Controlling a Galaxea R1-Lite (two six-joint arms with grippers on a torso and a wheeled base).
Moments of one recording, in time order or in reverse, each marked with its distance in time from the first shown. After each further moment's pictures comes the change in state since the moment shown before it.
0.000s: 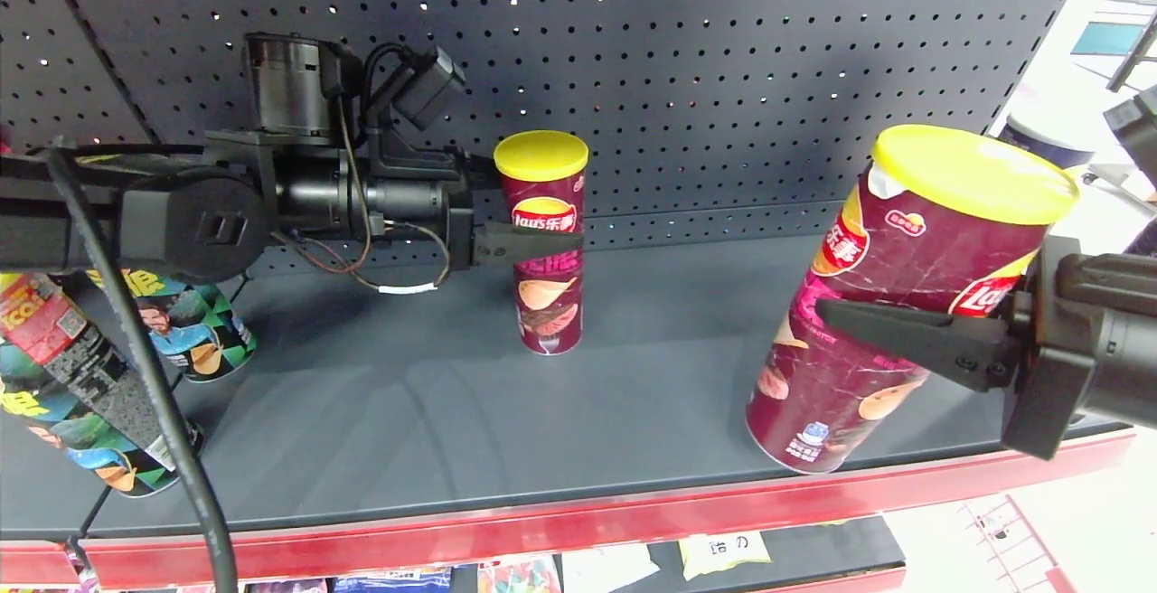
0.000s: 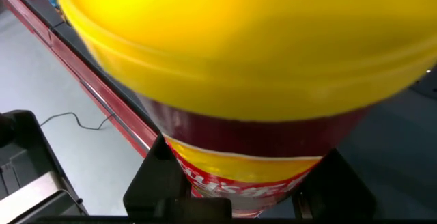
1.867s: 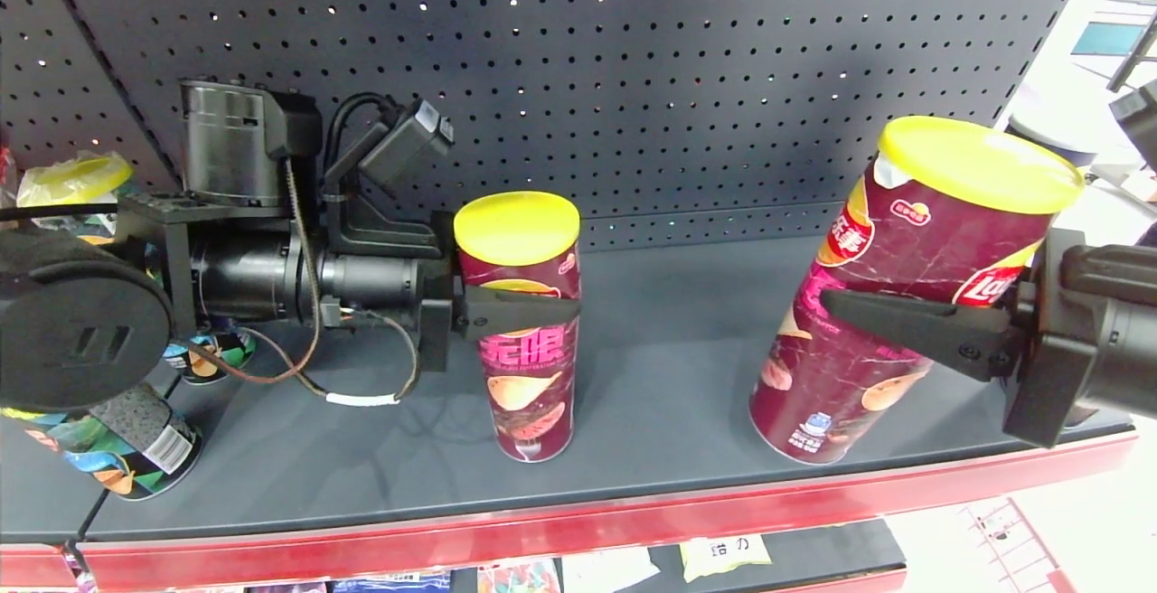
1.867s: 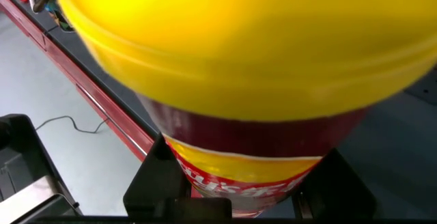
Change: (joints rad) left arm -0.109 -0.212 0.322 -0.056 0.041 -0.059; right arm -0.013 0.000 -0.008 0.001 -0.001 0.000
